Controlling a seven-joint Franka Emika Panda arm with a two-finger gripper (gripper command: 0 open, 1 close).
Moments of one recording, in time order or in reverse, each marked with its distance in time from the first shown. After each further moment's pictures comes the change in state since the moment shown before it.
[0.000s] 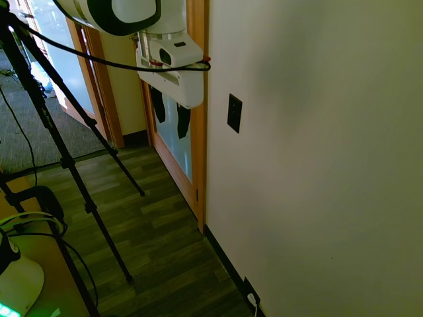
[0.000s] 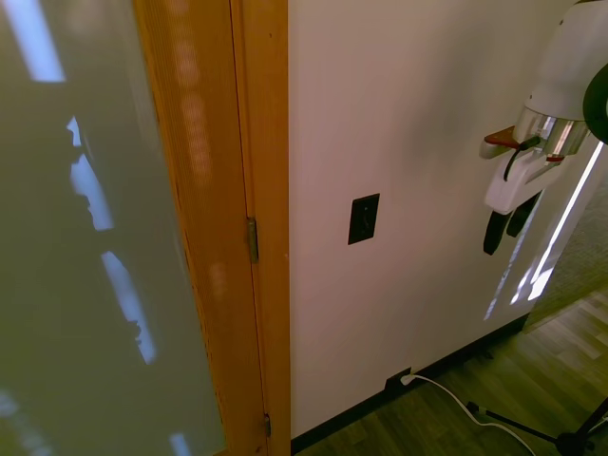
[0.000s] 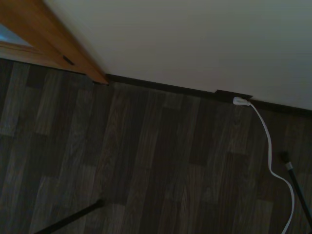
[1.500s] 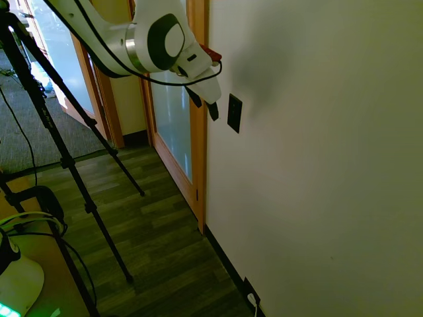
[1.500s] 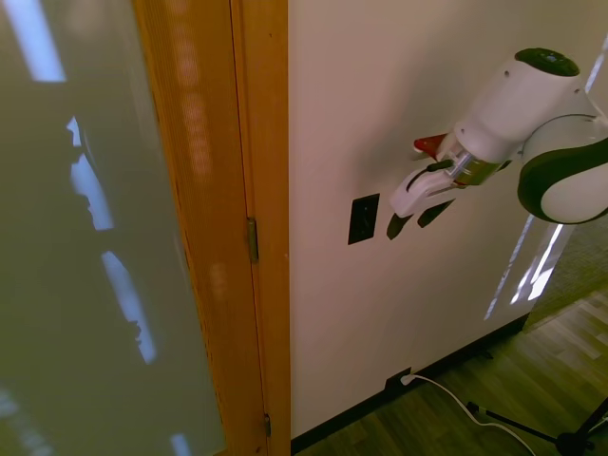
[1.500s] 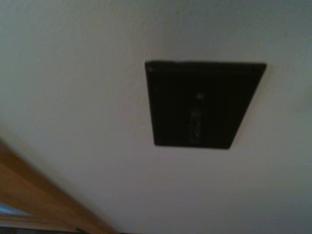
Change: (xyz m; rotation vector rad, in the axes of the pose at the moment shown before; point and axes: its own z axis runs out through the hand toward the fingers) arm 0.030 -0.117 0.053 0.291 0.290 0.121
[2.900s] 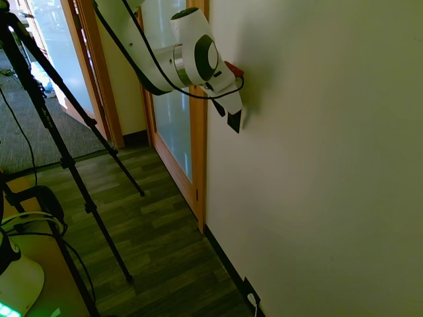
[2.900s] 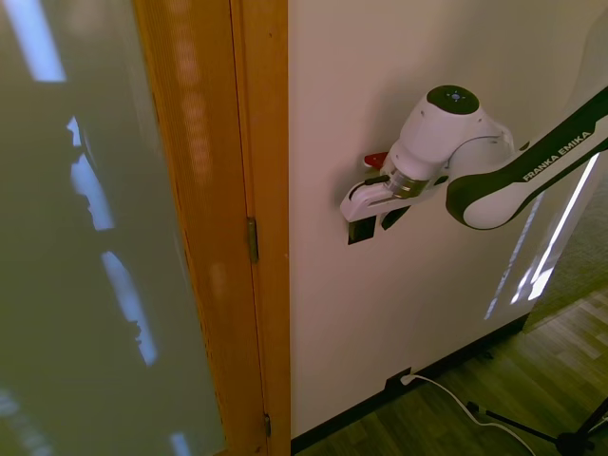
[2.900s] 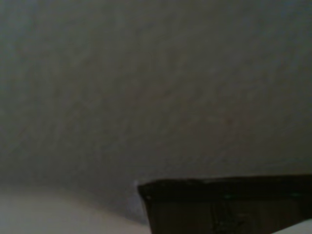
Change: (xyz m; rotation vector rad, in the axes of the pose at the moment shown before) arm 0.021 -0.041 0.078 -0.039 0.049 0.075
